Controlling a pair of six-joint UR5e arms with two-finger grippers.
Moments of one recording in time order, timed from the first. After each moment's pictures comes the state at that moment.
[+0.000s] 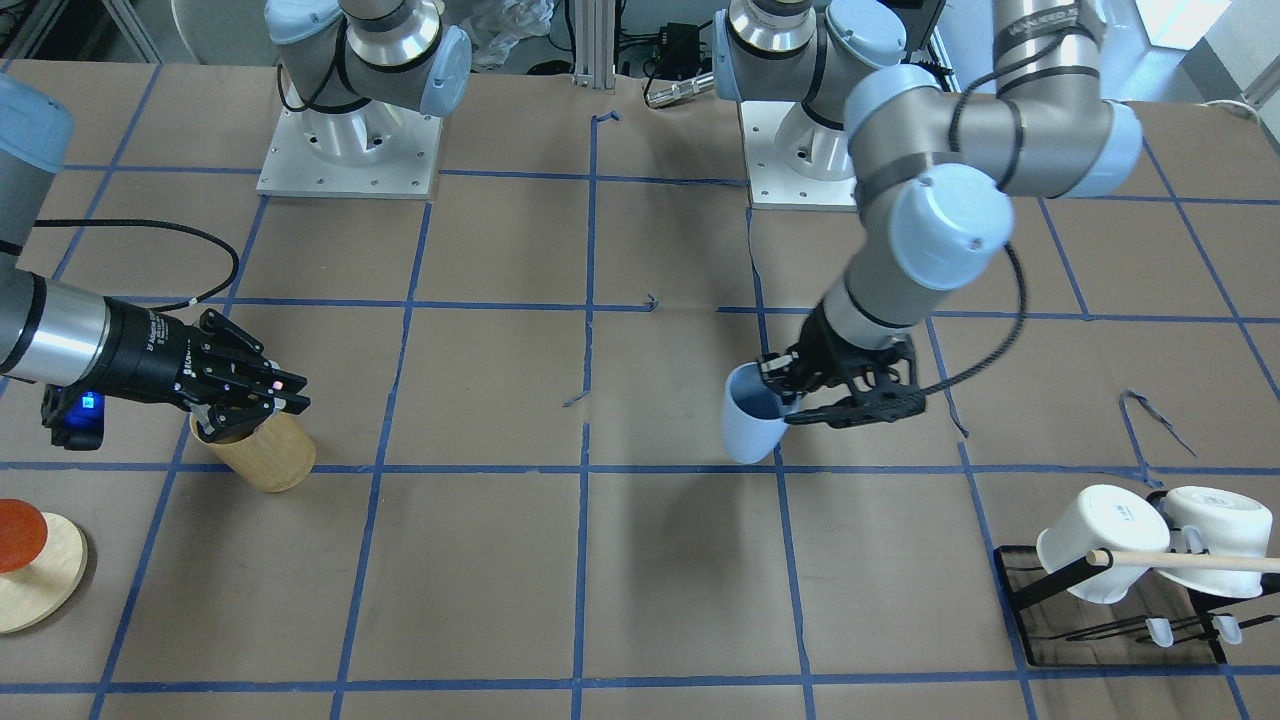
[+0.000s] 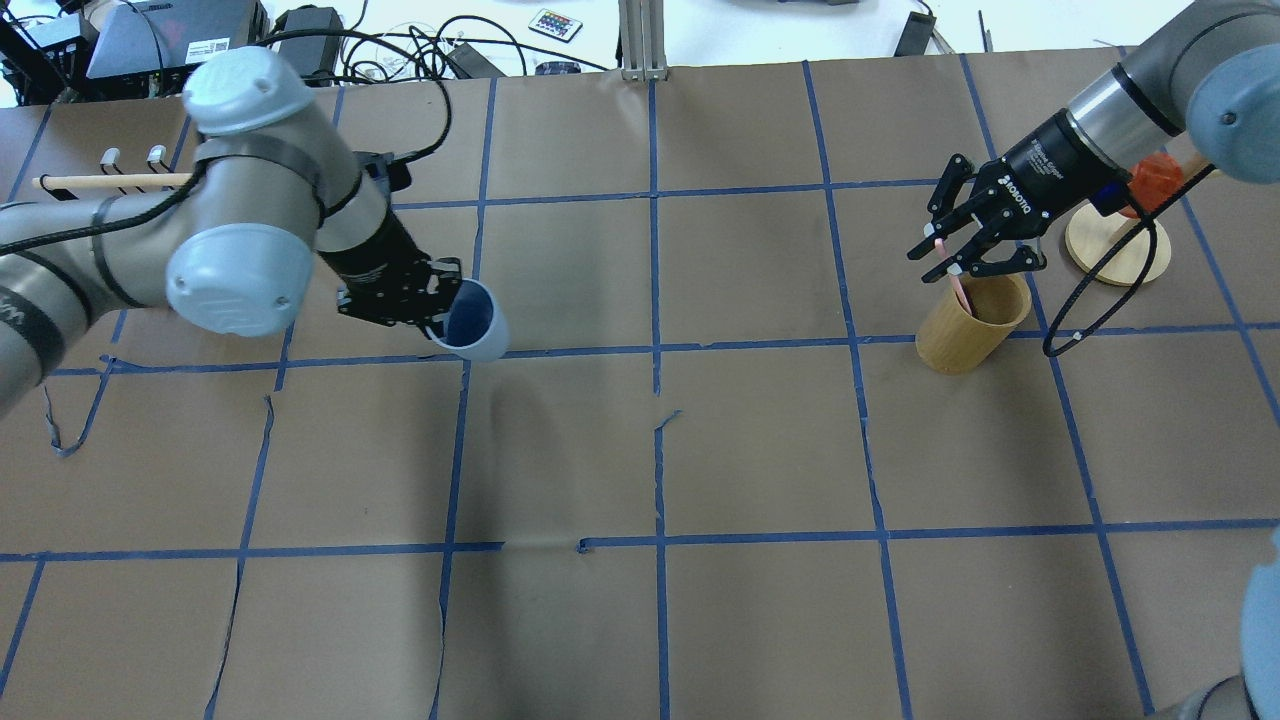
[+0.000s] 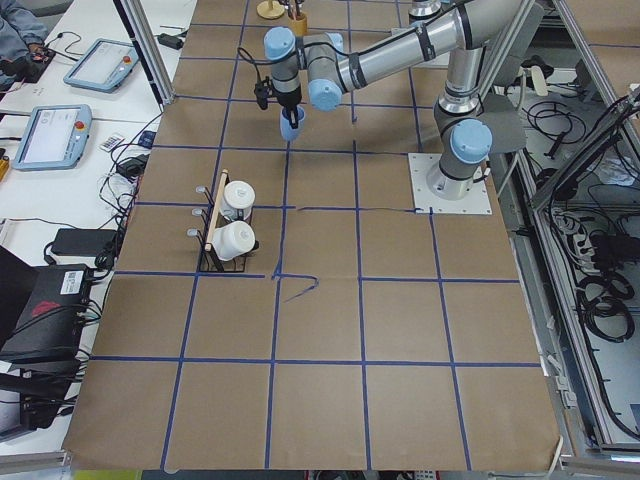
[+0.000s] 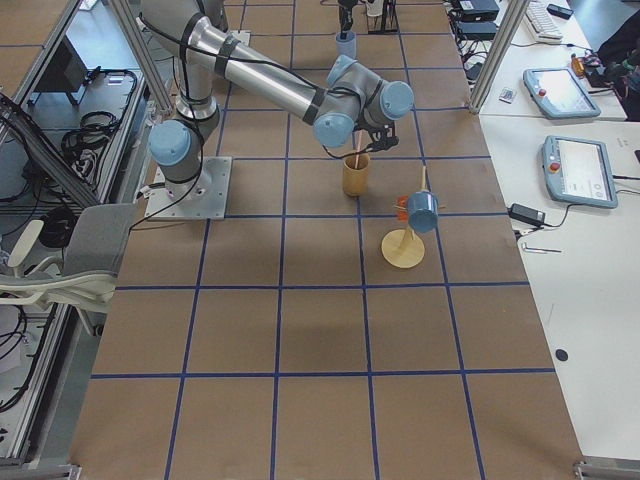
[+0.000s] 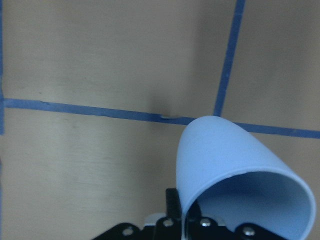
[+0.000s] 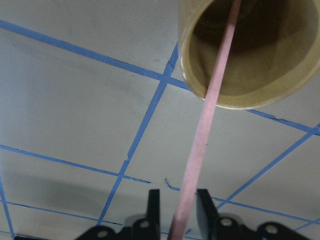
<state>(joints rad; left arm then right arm) -1.62 -1.78 -1.81 -1.18 1.47 -0.29 1.24 -1.29 1.64 -1.53 -1.06 0.75</state>
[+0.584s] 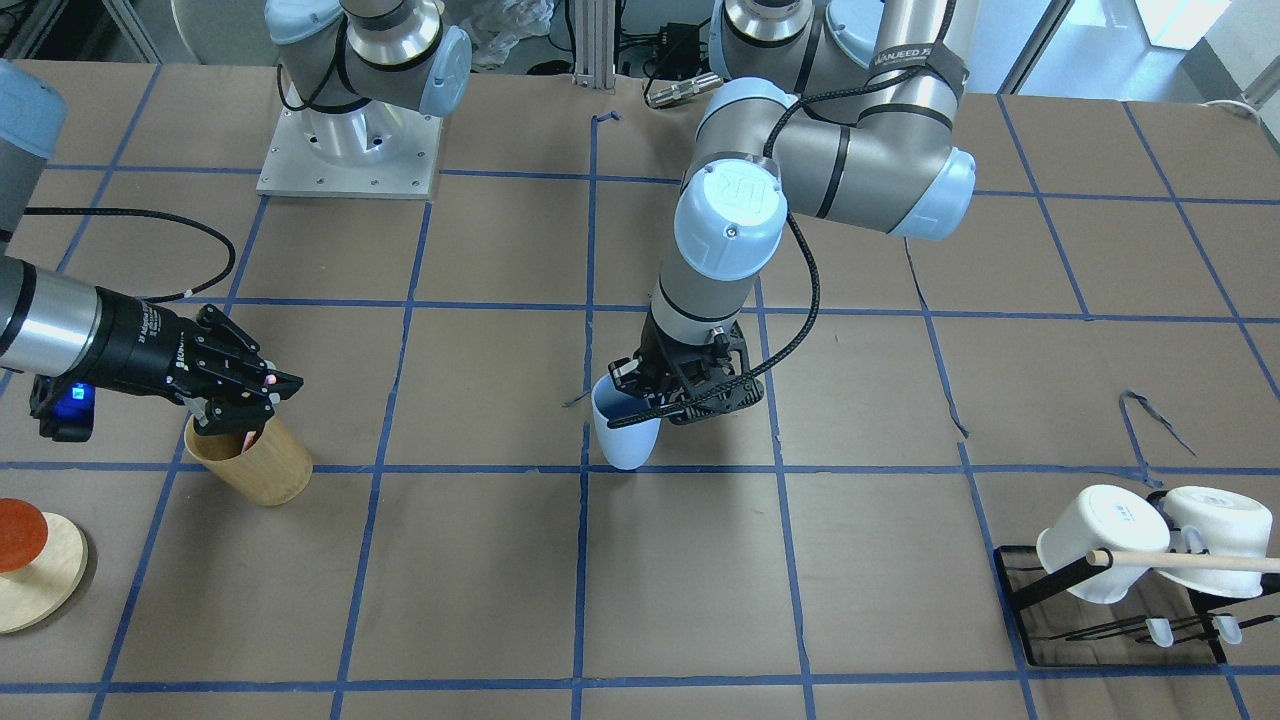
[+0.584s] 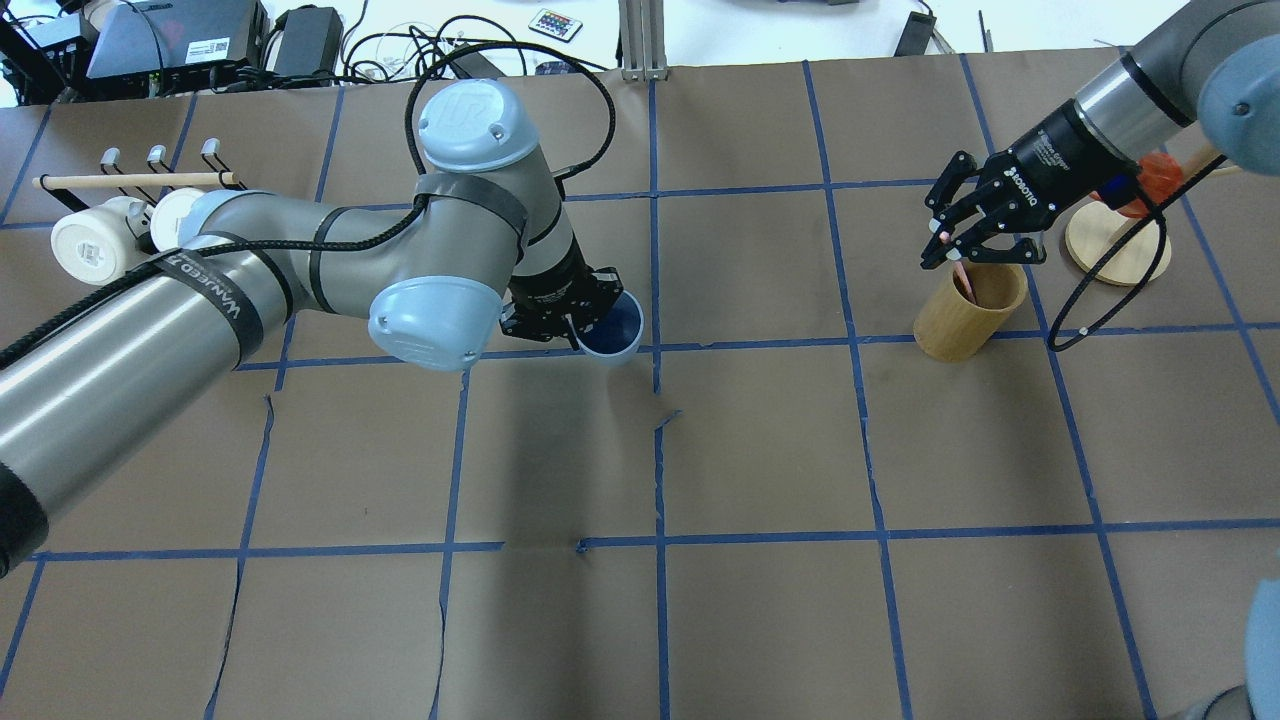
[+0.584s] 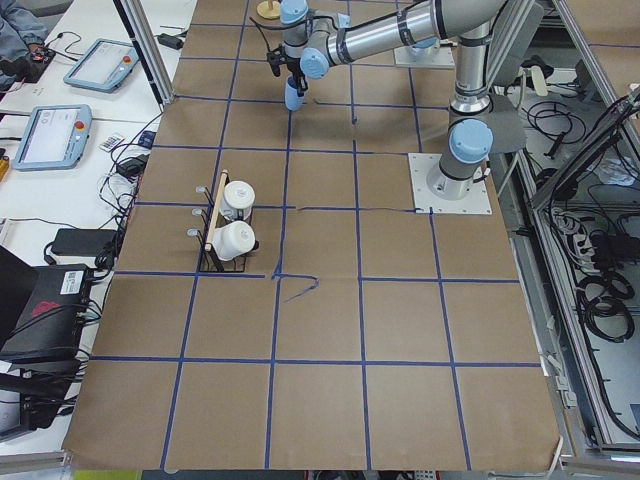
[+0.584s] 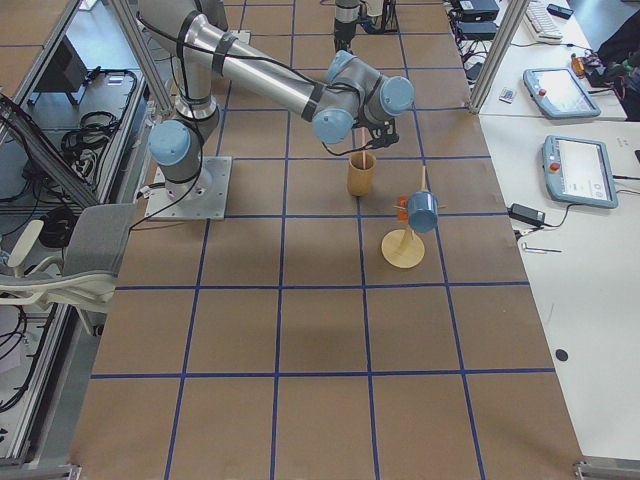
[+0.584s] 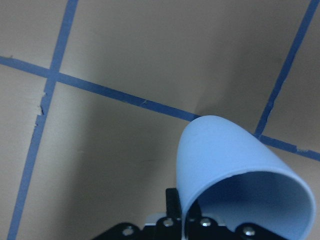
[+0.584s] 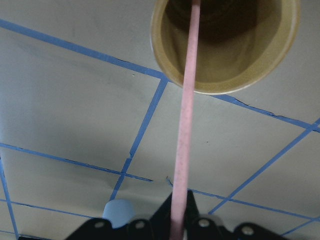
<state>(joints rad) -1.83 -1.89 -1.76 -1.06 1.48 -0.59 1.24 -1.31 1.63 -1.52 -1.06 0.79</state>
